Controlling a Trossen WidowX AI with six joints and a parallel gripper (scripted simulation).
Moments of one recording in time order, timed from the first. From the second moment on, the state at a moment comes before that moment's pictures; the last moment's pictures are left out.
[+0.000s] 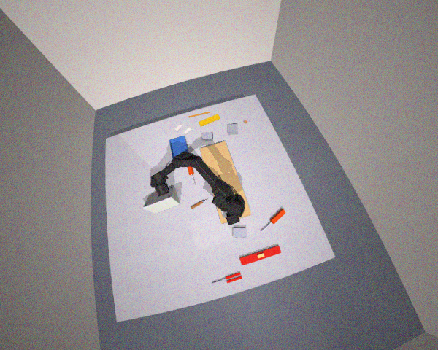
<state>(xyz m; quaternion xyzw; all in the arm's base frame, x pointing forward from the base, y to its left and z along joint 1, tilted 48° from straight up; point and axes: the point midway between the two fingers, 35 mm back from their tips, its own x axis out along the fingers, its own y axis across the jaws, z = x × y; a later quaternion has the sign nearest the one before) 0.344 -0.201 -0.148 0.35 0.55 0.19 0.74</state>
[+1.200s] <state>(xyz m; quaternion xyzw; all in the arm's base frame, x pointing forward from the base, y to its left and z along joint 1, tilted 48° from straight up) 0.355 -0.126 -0.070 0.35 0.55 0.19 0.73</state>
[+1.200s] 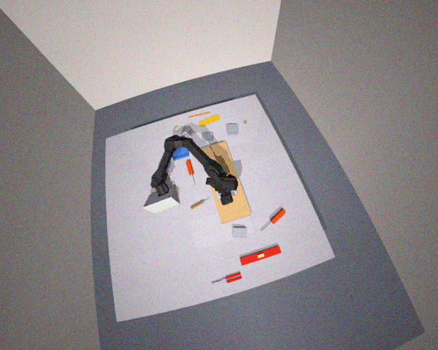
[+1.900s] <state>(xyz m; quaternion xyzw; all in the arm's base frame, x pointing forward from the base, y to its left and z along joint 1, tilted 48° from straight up) 0.364 -0.071 -0.012 0.35 0.55 0.19 0.73</state>
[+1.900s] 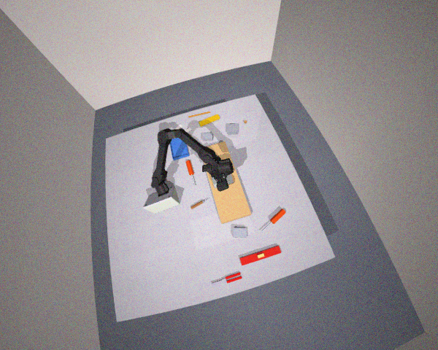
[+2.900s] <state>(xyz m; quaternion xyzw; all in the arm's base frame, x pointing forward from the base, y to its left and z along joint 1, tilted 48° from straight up) 0.376 0.003 0.069 0.36 0.55 0.19 0.73</state>
